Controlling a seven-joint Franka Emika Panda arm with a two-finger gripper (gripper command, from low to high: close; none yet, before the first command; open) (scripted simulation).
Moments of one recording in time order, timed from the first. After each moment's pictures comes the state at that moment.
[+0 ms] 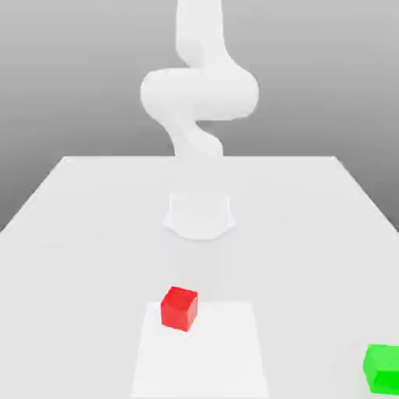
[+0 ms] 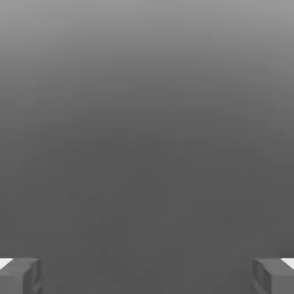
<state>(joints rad) -0.01 -0.73 0.00 -2.36 0.00 2.35 0.82</state>
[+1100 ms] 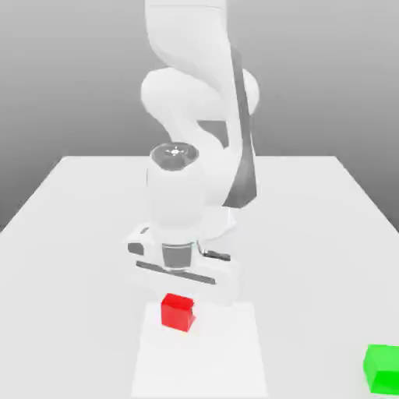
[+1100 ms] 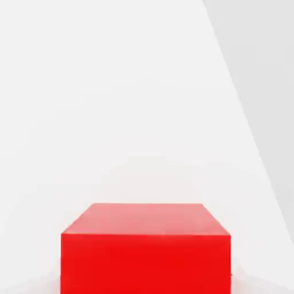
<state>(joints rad) -0.11 0.17 0.01 -2.86 -0.01 3.03 1.05</state>
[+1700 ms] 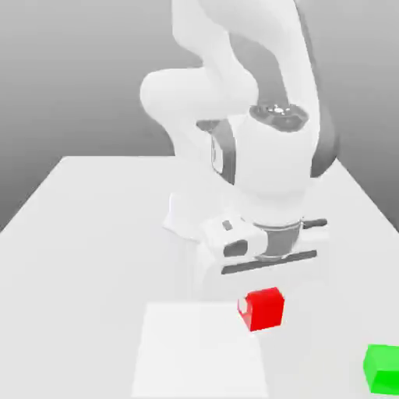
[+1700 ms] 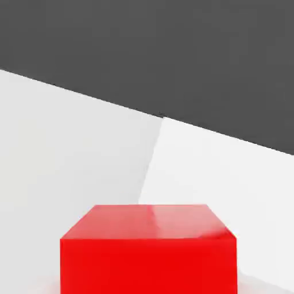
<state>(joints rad) 0.15 0.13 0.16 -2.50 -0.04 2.63 0.61</state>
